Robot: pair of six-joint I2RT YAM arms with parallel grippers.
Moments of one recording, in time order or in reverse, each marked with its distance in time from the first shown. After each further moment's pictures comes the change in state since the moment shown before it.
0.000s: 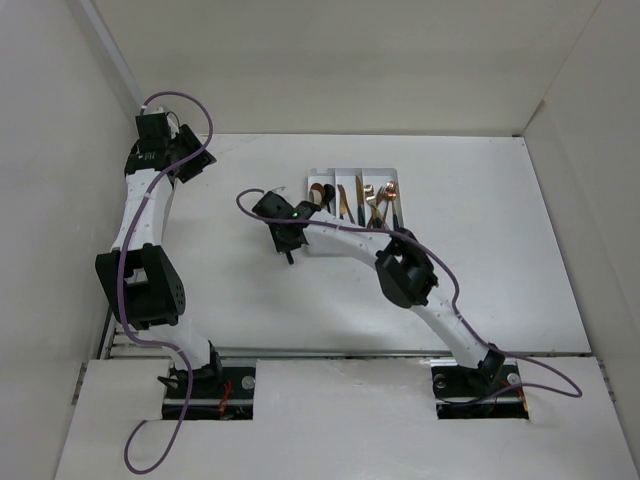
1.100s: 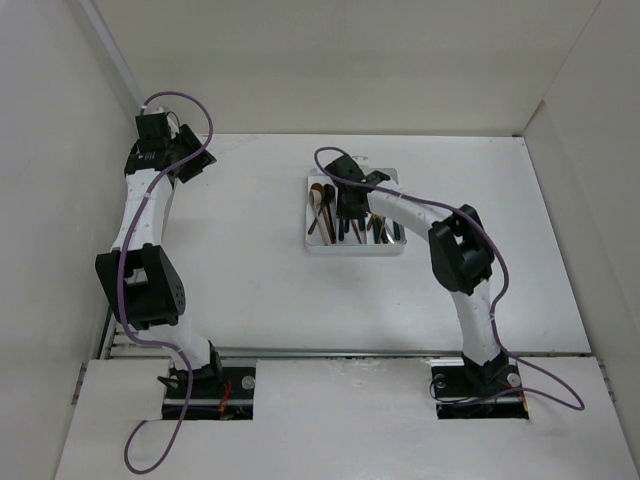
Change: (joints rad) left arm 0.000 0.000 0.000 0.000 0.000 0.000; right arm -0.319 -0.324 -0.435 0.137 0.030 0.097
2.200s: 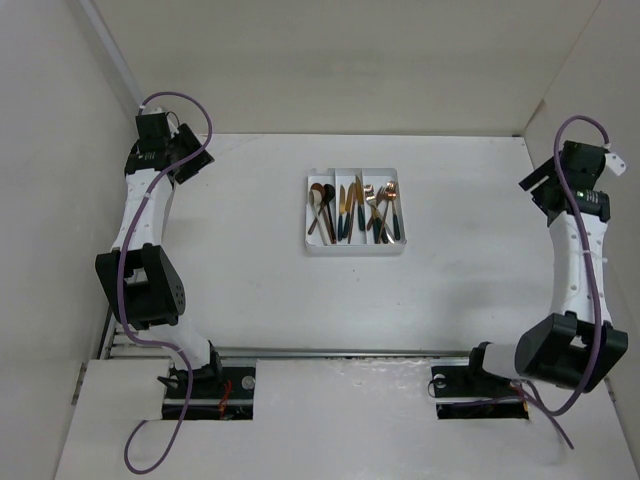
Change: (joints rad) left arm 0.000 0.000 0.000 0.000 -0.045 0.009; right arm -0.961 -0.853 -0.444 -0.077 -0.001 -0.049
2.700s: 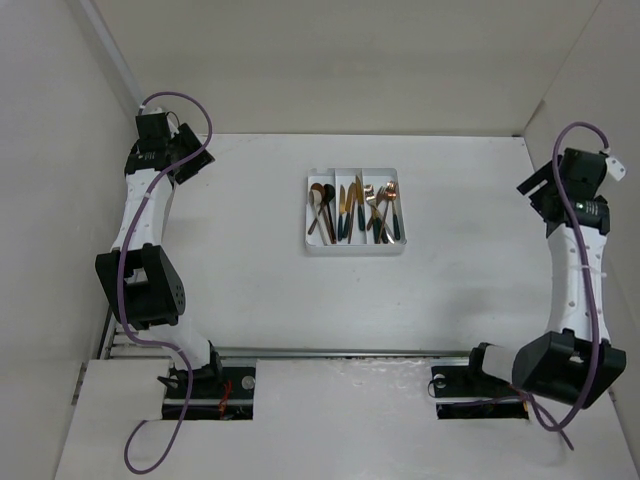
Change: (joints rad) left arm 0.000 0.000 0.000 0.000 -0.001 0.002; right arm 0.010 -0.080 -0.042 0.013 -0.035 -0.014
